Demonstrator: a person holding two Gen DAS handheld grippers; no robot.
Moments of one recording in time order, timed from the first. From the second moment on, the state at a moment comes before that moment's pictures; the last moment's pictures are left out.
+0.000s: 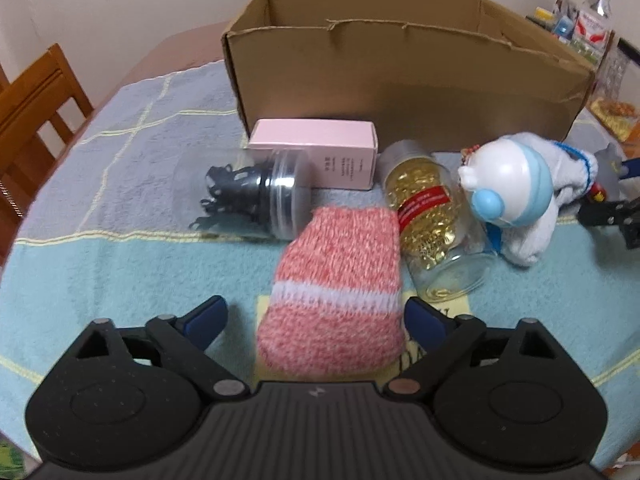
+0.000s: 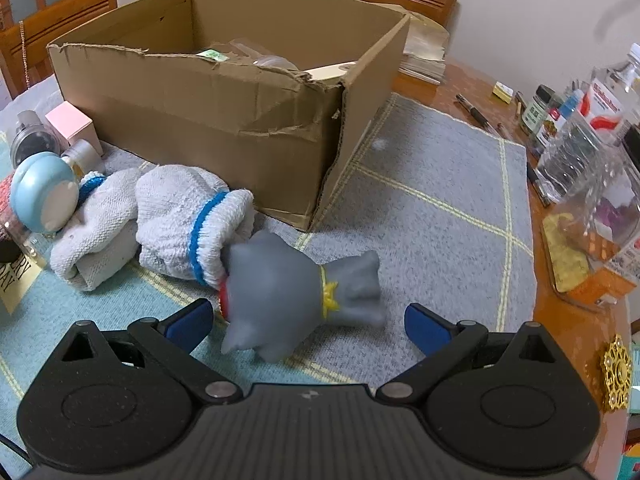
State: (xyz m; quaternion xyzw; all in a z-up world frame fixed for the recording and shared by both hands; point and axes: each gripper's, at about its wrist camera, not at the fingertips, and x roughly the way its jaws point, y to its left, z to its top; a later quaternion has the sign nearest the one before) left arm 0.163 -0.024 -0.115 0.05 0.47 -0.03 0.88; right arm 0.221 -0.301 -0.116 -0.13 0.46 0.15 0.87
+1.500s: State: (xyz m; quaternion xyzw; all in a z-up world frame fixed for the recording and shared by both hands) left arm 0.159 -0.007 -0.072 0.02 0.48 -0.09 0.87; right arm 0.220 -0.302 -0.086 -0.12 0.49 0.15 0.85
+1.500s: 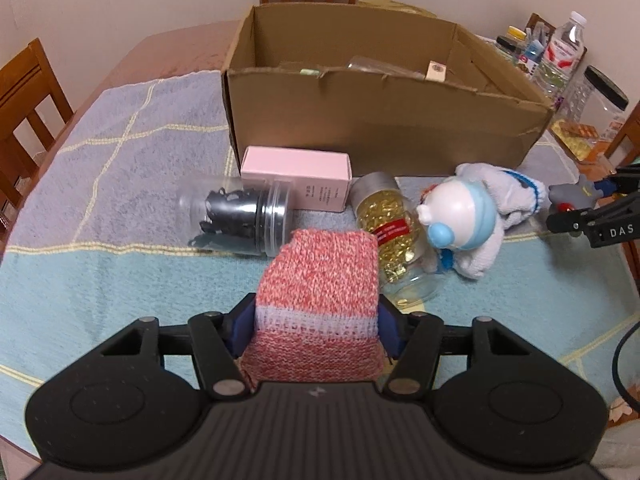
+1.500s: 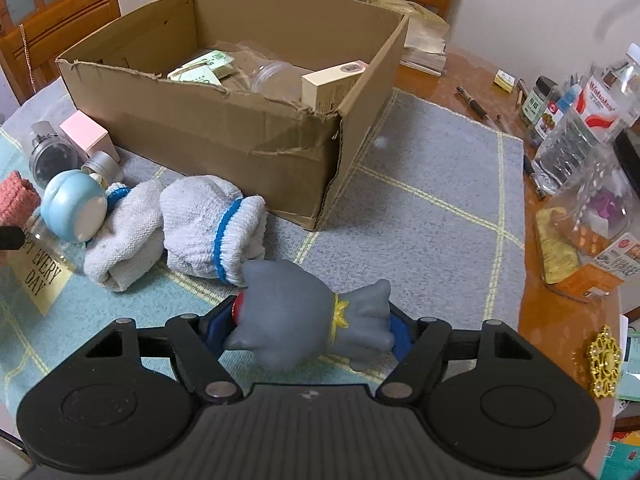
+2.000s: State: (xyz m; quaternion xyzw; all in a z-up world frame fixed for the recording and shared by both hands) left arm 0.179 -0.024 -0.004 0.03 0.45 -0.15 0.88; right arm 0.218 -0.294 -0.009 -0.10 0.46 0.19 0.86
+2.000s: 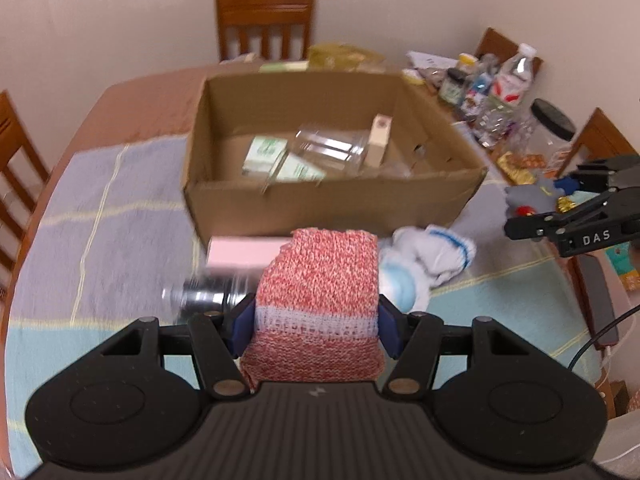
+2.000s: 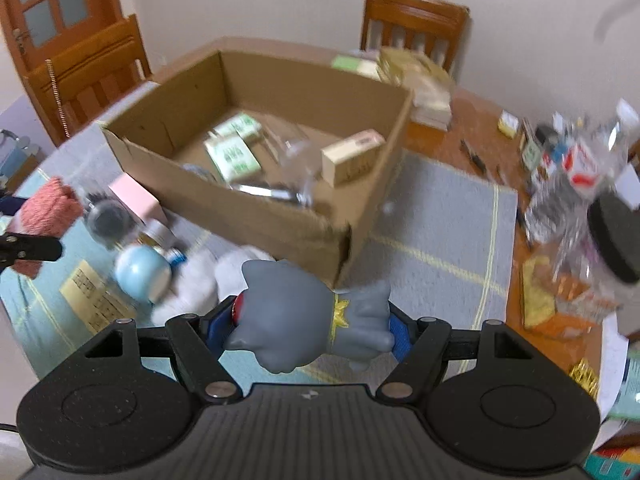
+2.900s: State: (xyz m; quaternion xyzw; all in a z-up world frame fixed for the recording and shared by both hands) left arm 0.310 -0.026 0.022 0.09 0.40 -0.13 0.90; right arm 0.283 -0.236 0.038 -0.12 0.41 0.23 0.87
